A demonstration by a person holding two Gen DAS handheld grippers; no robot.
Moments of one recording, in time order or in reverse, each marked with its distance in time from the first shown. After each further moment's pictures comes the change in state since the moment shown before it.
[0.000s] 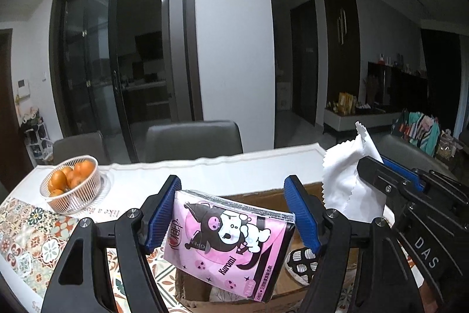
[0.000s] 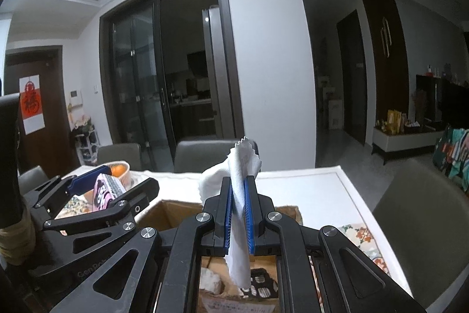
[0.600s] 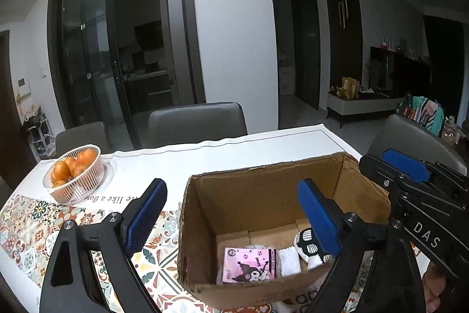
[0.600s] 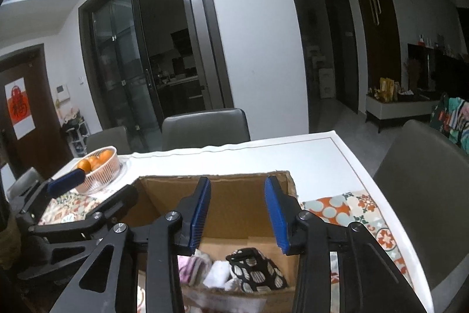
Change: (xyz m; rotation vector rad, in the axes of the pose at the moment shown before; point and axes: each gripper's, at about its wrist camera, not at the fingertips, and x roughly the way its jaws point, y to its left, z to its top) left arm -0.005 0.000 -0.018 0.025 0.048 0.023; right arm 0.016 -0.022 -0.020 0.065 0.110 -0.055
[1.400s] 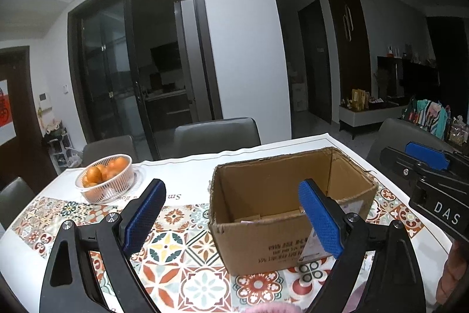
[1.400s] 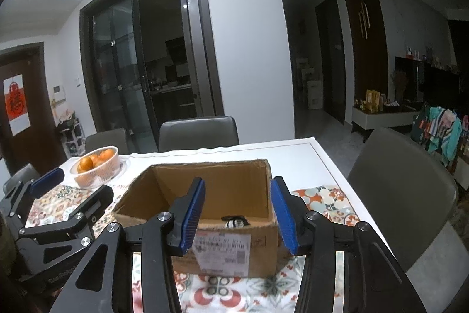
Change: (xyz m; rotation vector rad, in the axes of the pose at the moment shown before) left arm -0.095 -0.003 -0.030 0.027 -0.107 0.093; right arm -0.087 0.011 -0.014 -0.010 -0.048 -0.038
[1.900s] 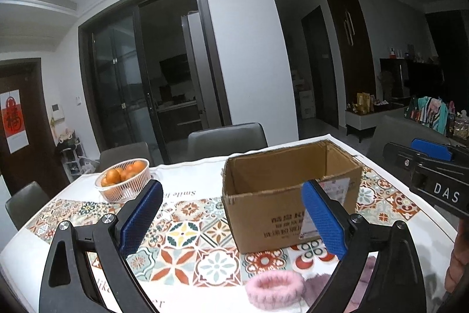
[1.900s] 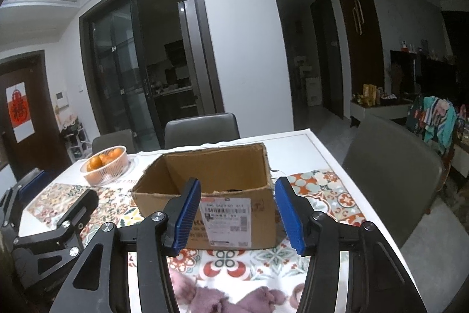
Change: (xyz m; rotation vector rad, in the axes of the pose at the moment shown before) left arm -0.061 -0.006 -0.031 0.023 -0.048 0.050; right arm -0.045 -0.003 -0.025 0.035 -0.007 -0.008
